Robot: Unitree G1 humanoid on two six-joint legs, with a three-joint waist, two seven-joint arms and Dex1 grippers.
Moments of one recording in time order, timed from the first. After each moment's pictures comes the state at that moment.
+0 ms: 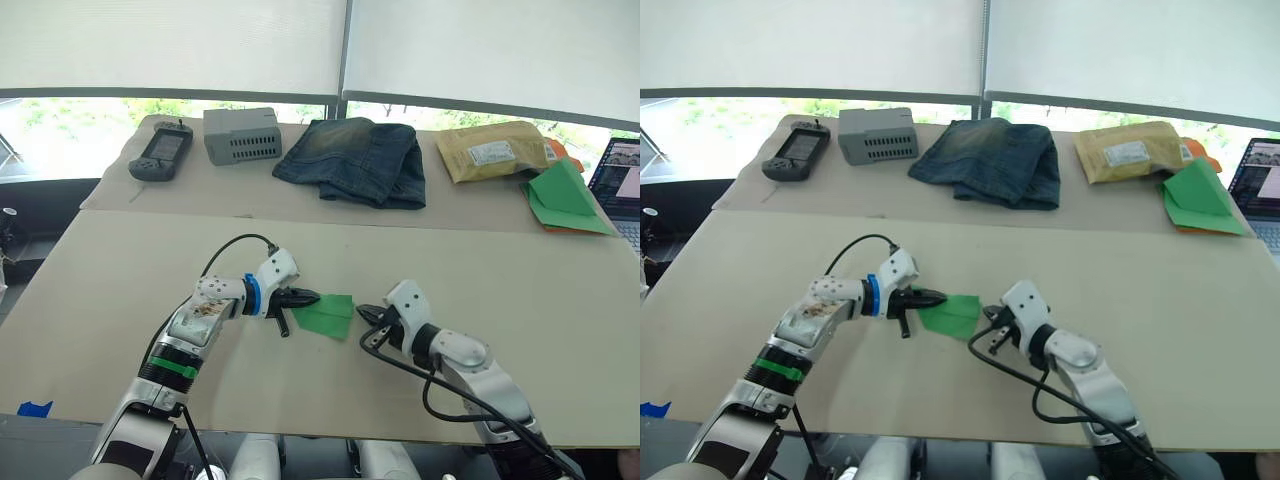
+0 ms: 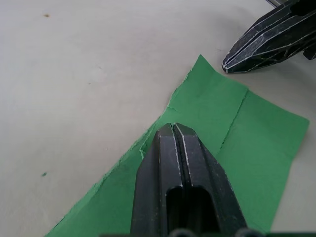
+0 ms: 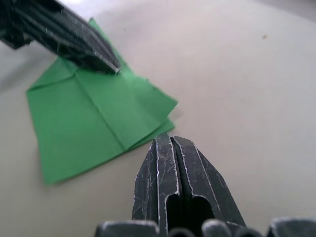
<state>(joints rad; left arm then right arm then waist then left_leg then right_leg) -0.51 0.44 -0.25 0.21 -0.17 0.39 -1.02 -0.12 -0.35 0.16 -0.32 0.13 0.50 0.56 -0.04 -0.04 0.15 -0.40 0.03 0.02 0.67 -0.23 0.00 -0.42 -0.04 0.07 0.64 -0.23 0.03</state>
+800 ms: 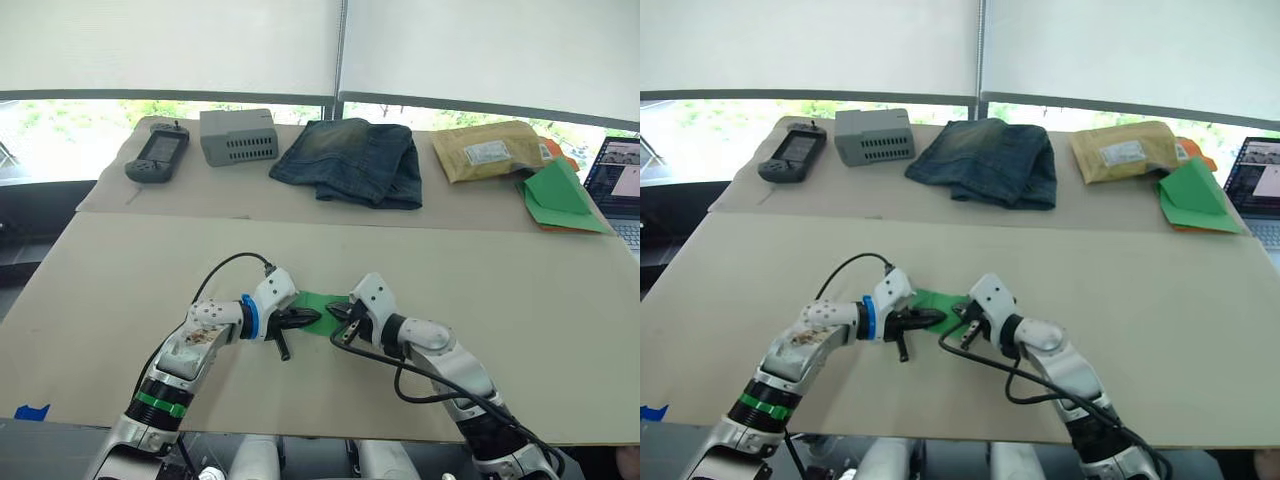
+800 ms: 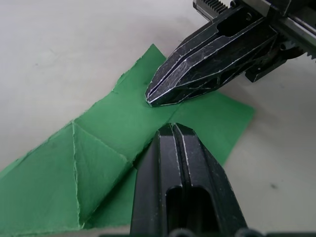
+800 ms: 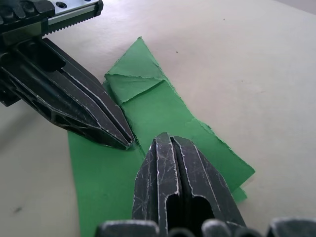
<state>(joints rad) -0.32 0.44 -0.21 -0.05 -0.20 0.52 -0.90 -0.23 -0.29 0.31 -0.14 0.10 0.46 0.59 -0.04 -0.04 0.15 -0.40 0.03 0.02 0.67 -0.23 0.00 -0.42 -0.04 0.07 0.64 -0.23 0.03</state>
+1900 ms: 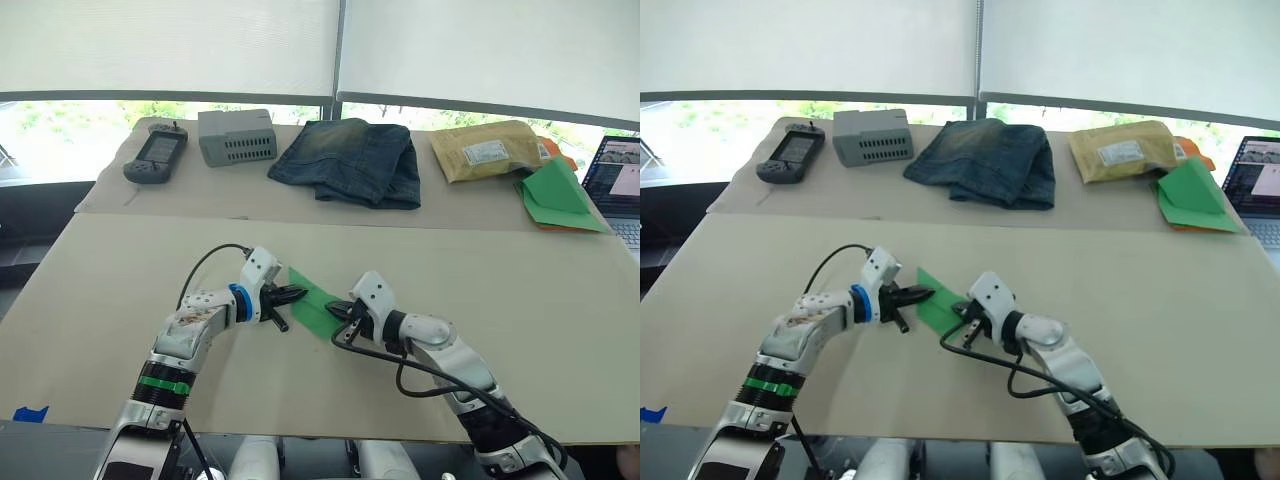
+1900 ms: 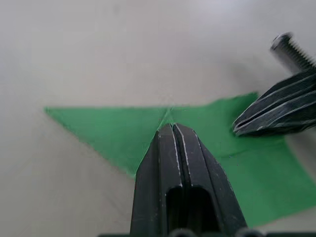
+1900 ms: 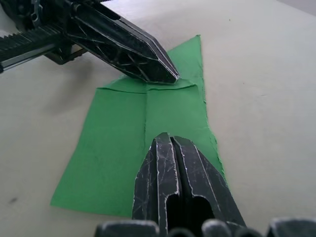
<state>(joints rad) -0.42 0.40 -0.13 0.14 -0.29 0.55 -0.82 -0.26 -0.32 0.31 -0.12 0.09 0.44 0.62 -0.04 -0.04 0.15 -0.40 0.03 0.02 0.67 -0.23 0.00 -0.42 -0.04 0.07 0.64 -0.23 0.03</state>
